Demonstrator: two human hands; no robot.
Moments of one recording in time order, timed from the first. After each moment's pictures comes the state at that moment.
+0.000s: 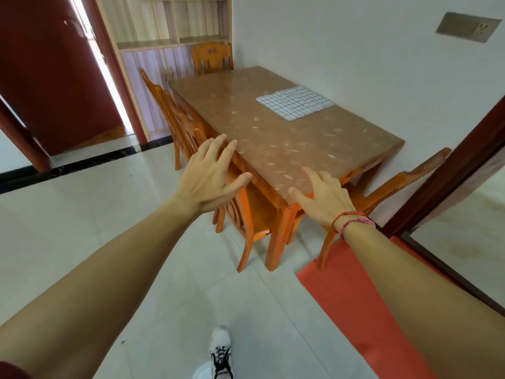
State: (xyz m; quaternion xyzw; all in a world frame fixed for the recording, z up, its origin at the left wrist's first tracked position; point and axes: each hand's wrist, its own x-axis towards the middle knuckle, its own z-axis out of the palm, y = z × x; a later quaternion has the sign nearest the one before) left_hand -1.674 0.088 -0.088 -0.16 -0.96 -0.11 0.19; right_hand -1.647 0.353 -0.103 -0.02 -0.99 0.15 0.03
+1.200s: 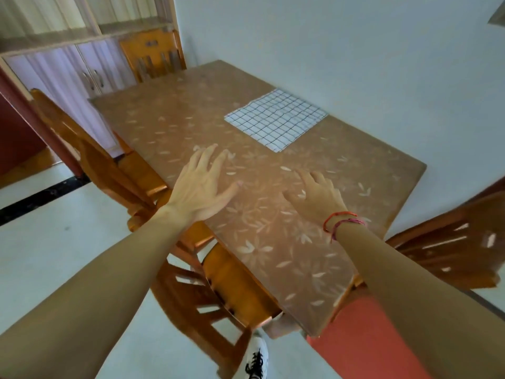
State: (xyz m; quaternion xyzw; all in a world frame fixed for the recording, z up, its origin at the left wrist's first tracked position) left_hand -2.169 0.131 -0.124 -0.23 -0.96 -0.14 0.08; right_hand -2.118 0.389 -0.145 -0.11 -0.98 0.18 0.02
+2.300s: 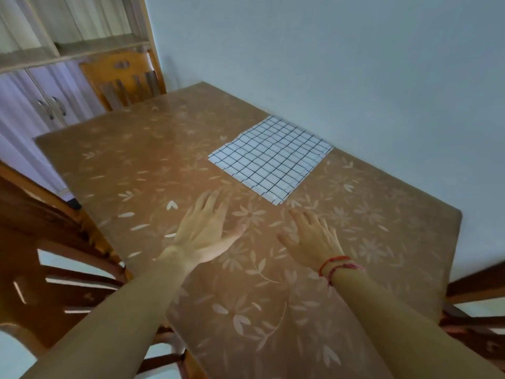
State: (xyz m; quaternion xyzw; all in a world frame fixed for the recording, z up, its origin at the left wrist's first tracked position) left_hand -2.398 0.204 -0.205 -0.26 -0.96 -0.10 0.01; right_hand -2.321 0.436 -0.219 -0.12 -0.98 0.14 -0.01
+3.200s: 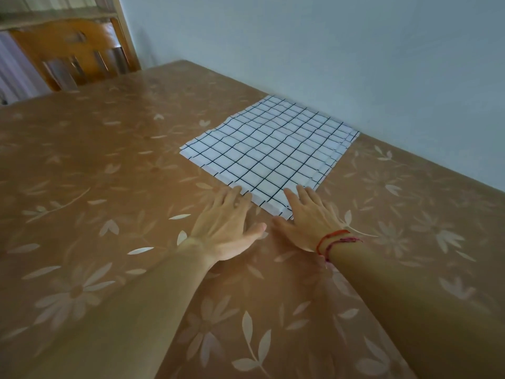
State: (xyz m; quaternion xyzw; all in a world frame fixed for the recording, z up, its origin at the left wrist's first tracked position) left_hand -2.562 0.313 -0.377 -0.30 -0.95 -0.09 -0.01; right_hand -2.514 0.507 -0.374 -0.07 -0.99 0.07 -0.02
